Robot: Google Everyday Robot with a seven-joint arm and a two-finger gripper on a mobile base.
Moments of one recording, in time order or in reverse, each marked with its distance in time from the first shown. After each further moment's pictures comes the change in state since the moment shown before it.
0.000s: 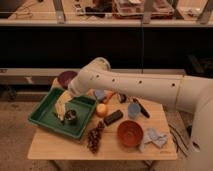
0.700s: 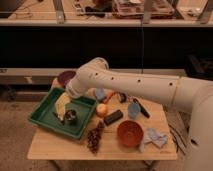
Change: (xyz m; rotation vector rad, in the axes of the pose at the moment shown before) arm 0.001 -0.029 0.008 0.101 -0.036 -0.123
